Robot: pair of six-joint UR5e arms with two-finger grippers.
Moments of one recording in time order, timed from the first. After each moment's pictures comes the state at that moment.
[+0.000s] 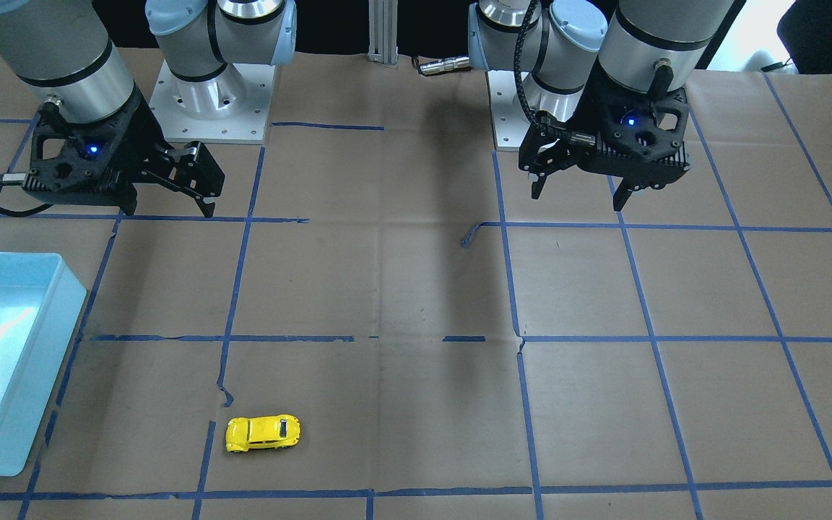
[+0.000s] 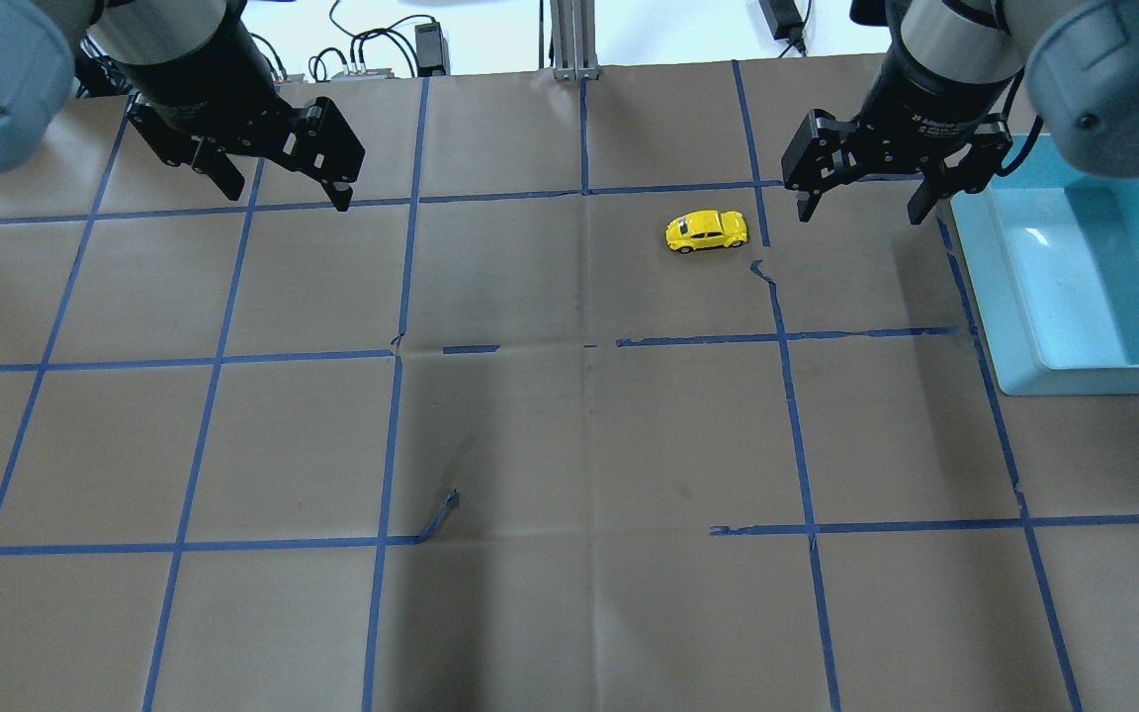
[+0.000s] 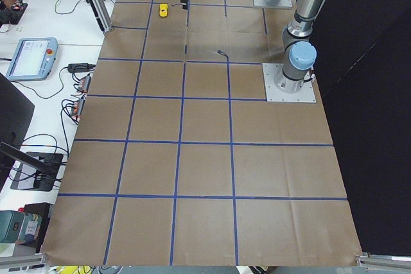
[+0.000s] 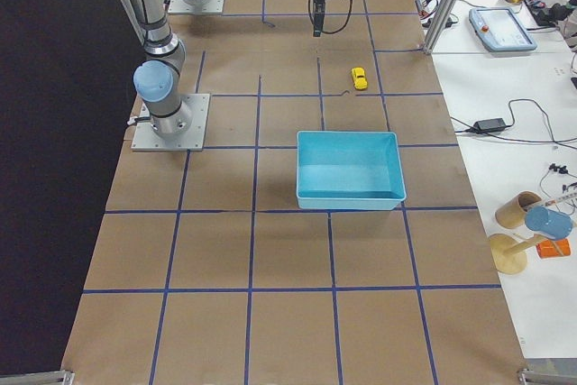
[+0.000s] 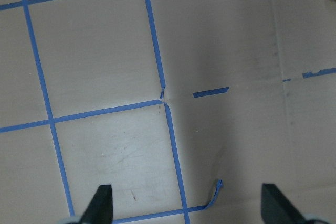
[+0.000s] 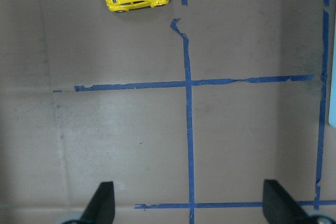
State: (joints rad) left arm -1.61 -1.63 -1.46 -1.57 1.58 0.11; right arm 1.55 -1.52 1.57 -1.62 -1.52 -0.03
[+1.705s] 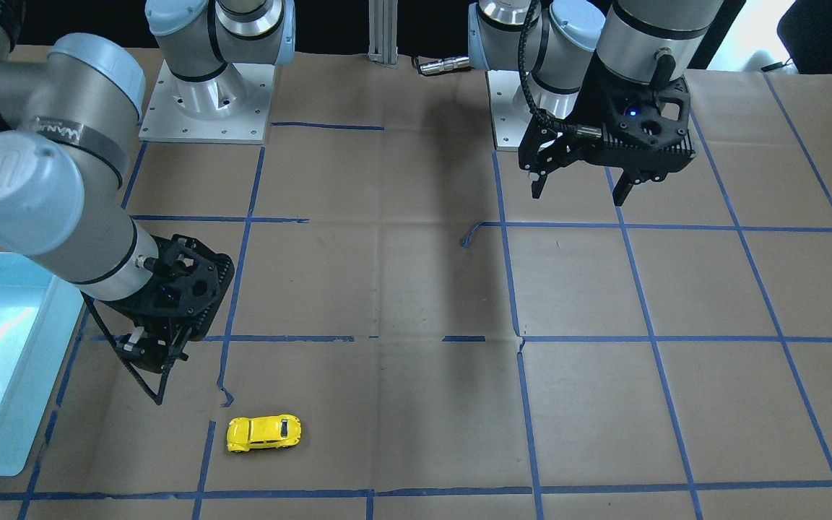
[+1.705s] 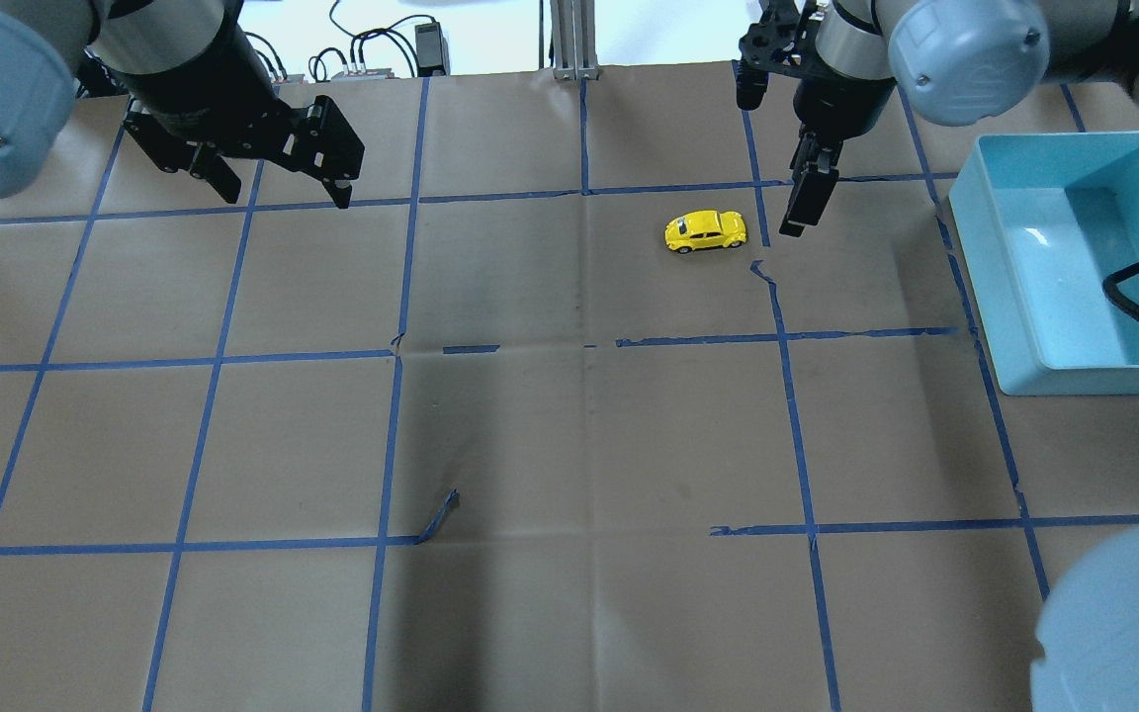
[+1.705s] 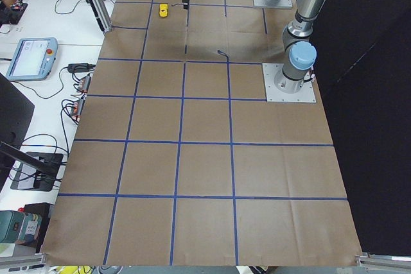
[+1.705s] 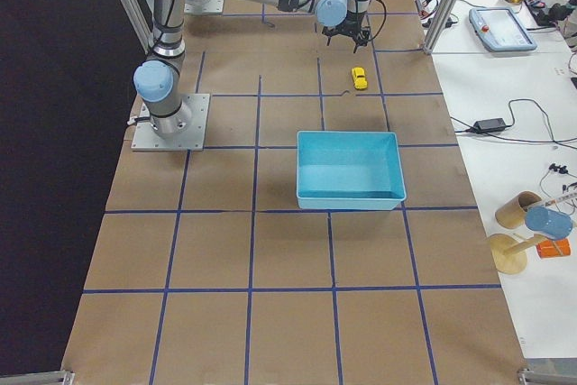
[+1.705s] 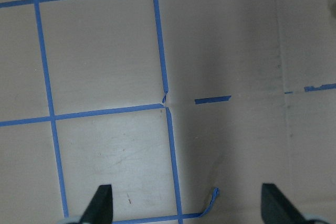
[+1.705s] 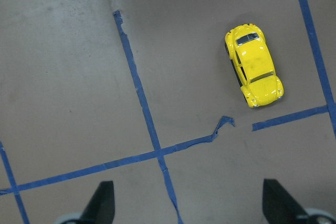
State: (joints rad) left arm -1.61 -1.61 -1.49 -1.53 1.58 0.07; right arm 1.57 -1.19 1.44 -1.75 -1.49 -1.31
